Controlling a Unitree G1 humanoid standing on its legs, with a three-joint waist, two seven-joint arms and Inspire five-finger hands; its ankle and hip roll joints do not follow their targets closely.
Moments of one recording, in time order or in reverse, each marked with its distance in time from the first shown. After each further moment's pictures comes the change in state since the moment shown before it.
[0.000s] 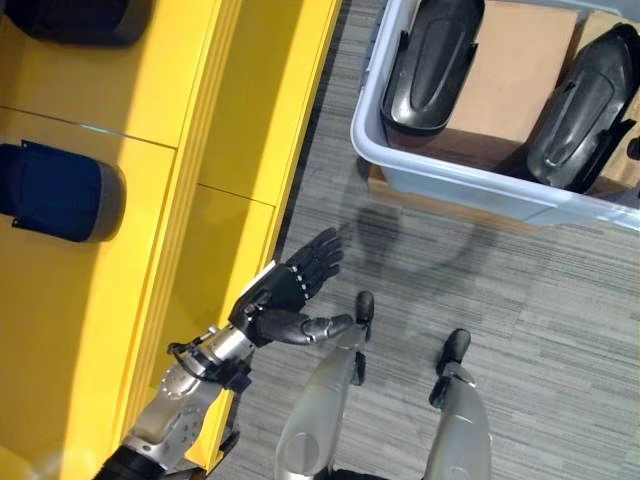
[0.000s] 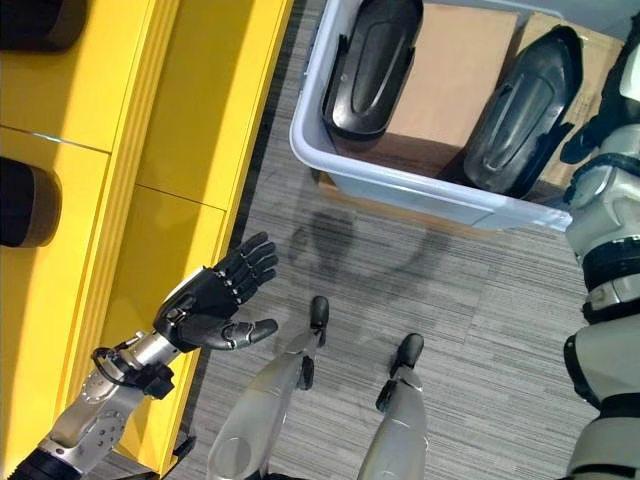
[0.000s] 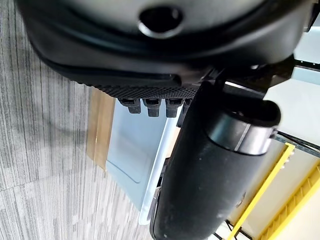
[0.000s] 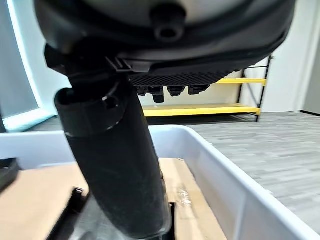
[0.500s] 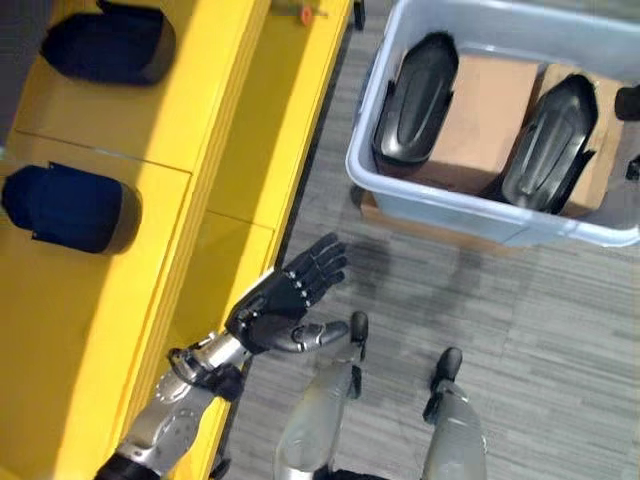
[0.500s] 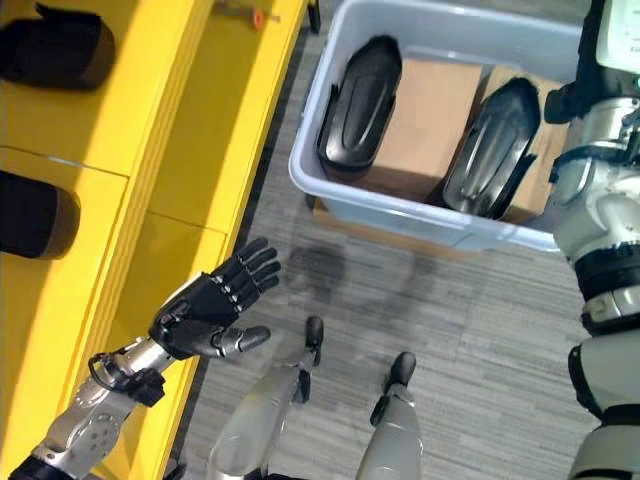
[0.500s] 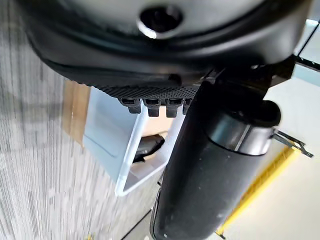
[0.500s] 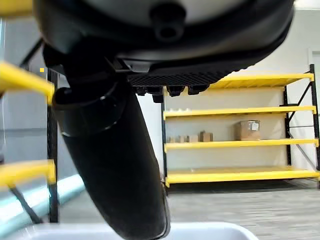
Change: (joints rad) left arm 0.054 -0.004 0.029 -0.020 -0.106 0.062 -0.134; right arm 0.179 -0.015 -0.198 -0.303 -0.027 -0.038 -0.163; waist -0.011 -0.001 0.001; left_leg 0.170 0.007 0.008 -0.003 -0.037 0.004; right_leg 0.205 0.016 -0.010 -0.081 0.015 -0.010
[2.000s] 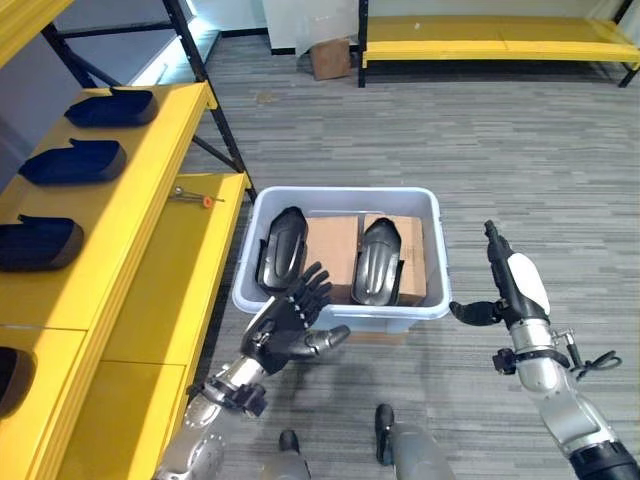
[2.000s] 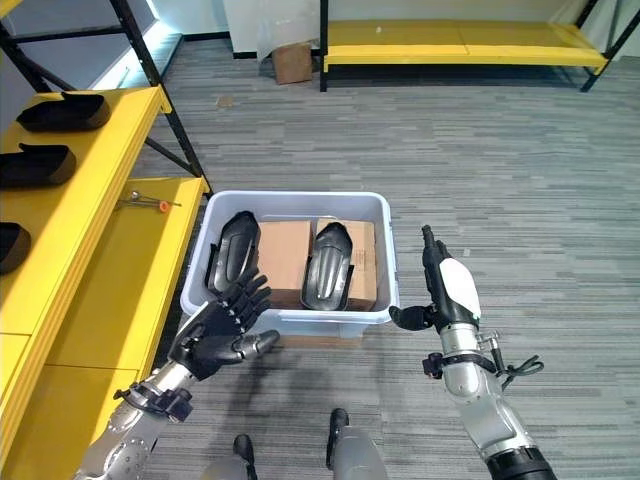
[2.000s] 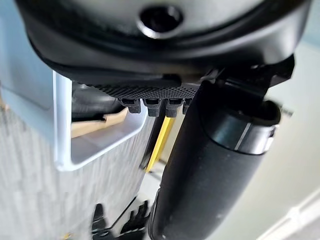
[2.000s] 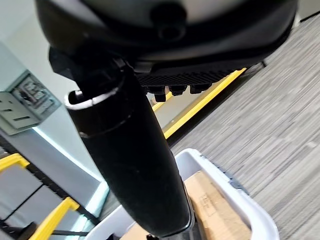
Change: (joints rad) left arm 0.085 -0.291 0.114 0.123 0.059 0.090 0.193; right arm 0.973 0.418 -0.271 -0.572 0.120 -0.217 0.245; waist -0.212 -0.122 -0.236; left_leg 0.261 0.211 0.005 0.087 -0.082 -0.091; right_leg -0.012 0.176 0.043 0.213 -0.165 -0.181
